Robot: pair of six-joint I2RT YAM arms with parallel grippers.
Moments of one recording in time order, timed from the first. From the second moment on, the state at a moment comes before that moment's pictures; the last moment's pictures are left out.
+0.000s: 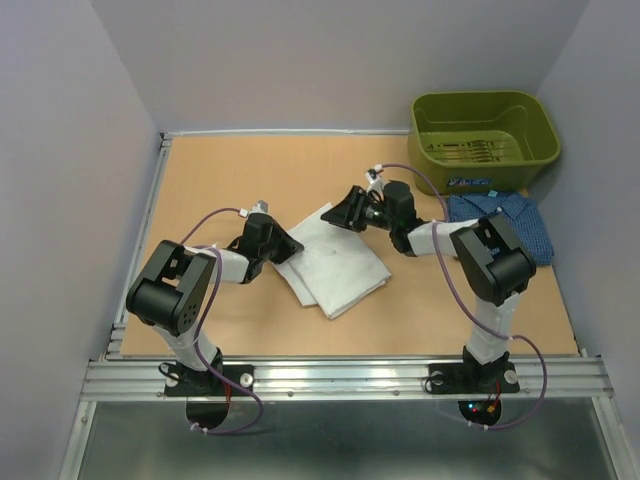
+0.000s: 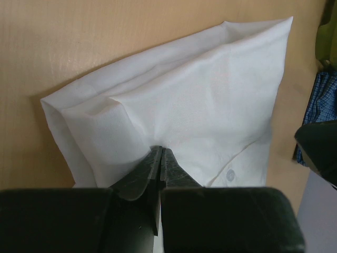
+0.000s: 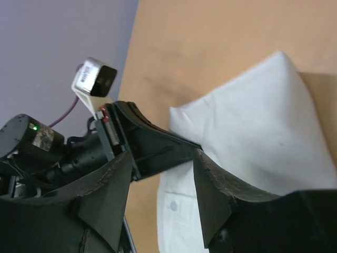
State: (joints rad) left arm -0.40 1.66 0.60 0.41 0.12 -0.96; right arm 0.46 1.89 0.92 0.69 -0.57 0.93
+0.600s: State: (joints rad) left arm -0.40 1.65 0.60 0.40 0.12 -0.96; right arm 0.50 2.20 1.13 0.74 -0.58 0.95
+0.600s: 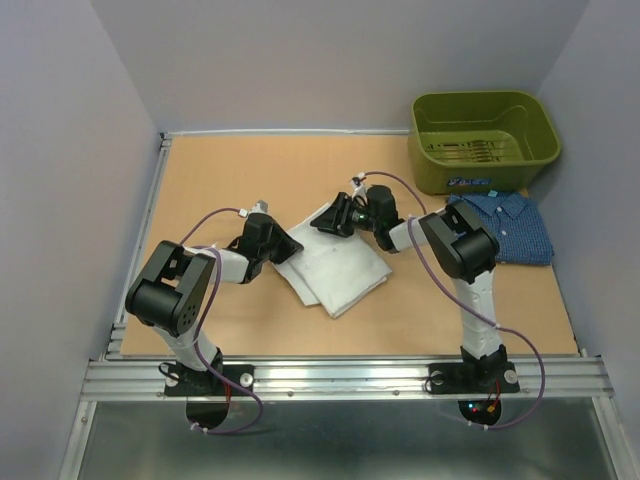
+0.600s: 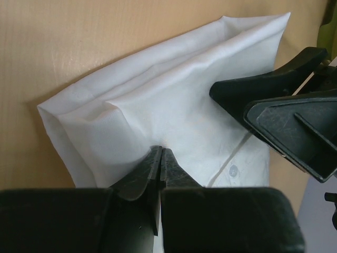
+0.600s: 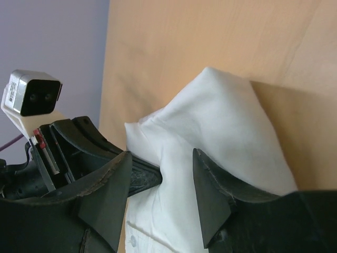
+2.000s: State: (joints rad) left arm -0.41 1.27 0.68 -0.05 -0.12 -0.84; right arm 0.37 1.59 0.88 0.06 -0.36 0.44
